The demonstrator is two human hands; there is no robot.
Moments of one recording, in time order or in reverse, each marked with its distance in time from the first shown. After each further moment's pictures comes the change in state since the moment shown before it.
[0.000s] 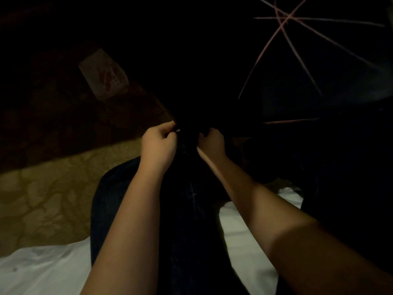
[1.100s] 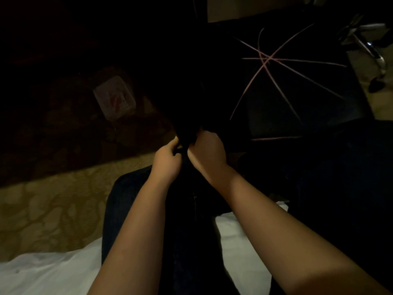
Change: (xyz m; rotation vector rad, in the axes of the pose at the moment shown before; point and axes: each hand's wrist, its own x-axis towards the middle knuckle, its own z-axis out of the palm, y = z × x) left_hand -0.020 0.008 0.006 0.073 -0.093 -0.044; right_hand -0.053 -0.067 -0.046 -0.549 0.016 -0.446
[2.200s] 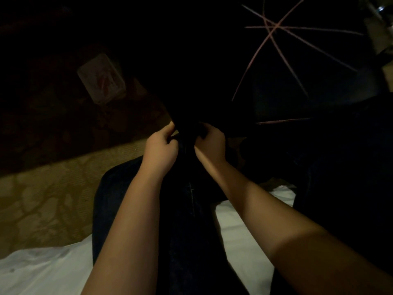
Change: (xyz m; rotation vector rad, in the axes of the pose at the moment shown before) left_hand 0.014 -0.015 -0.002 0.008 0.037 0.097; right_hand 0.006 0.038 0.060 0.537 0.156 0.308
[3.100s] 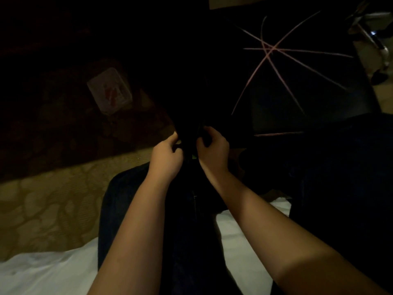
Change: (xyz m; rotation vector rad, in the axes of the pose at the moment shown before) left_hand 0.000 0.002 0.004 0.050 -0.001 -0.041; right_hand -0.003 -0.009 -0.011 0.161 0.086 -0.104
